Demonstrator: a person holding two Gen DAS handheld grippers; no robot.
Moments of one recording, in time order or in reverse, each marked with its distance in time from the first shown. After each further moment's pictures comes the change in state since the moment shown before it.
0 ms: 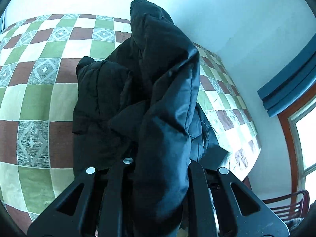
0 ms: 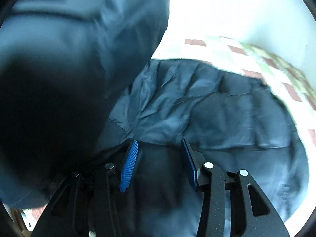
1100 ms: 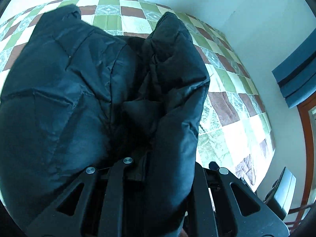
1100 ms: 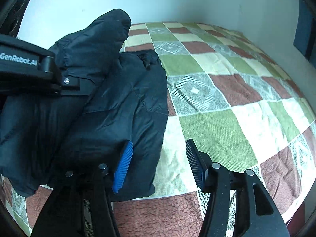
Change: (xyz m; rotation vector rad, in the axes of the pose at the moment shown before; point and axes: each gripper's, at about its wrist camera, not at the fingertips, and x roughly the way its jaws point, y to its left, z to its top) left arm 0.180 -0.151 -0.027 0.005 0.091 0.085; right arm -0.055 -0.211 -0.078 0.273 0.056 -0.253
